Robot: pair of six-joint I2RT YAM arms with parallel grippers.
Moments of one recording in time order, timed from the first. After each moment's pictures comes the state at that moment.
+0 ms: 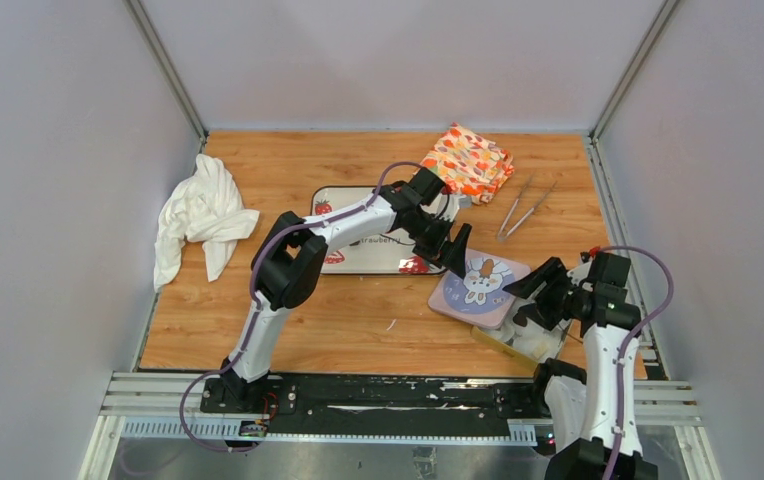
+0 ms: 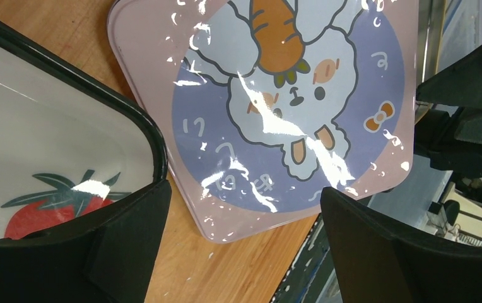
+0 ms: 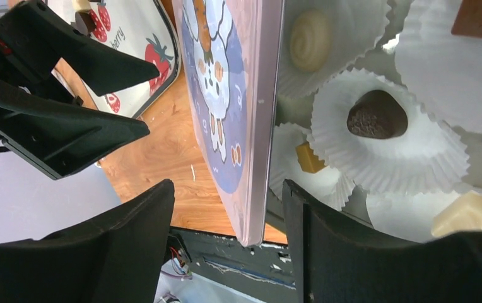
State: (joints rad) left arm -0.78 2.18 1.74 -0.56 0.66 -0.27; right arm -0.33 0.70 0.57 -0.88 -0.58 0.56
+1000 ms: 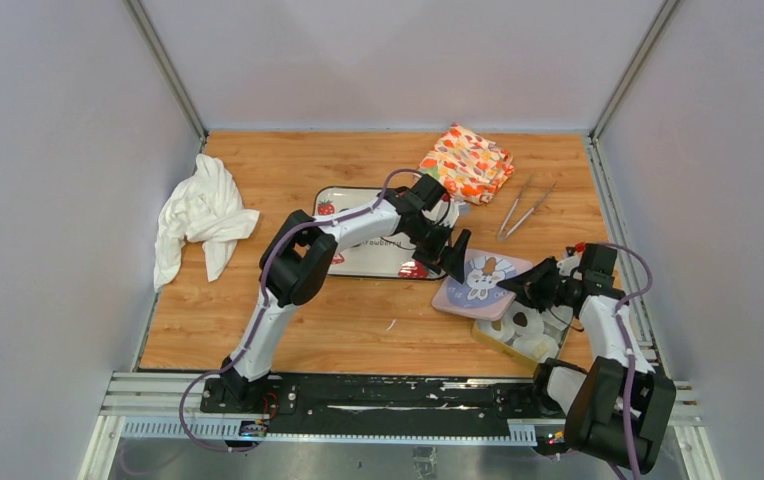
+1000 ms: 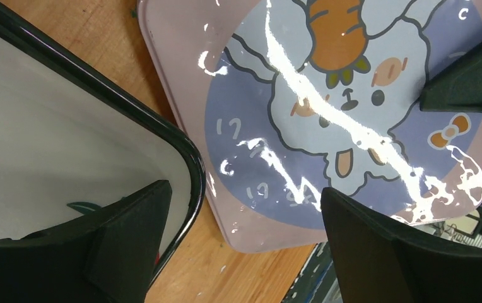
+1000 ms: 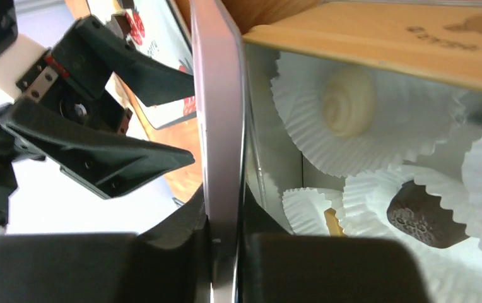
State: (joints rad) left arm -0.78 2.25 1.75 -0.55 0.66 -0.28; right arm -0.33 1.02 0.45 -0.45 -0.78 0.67
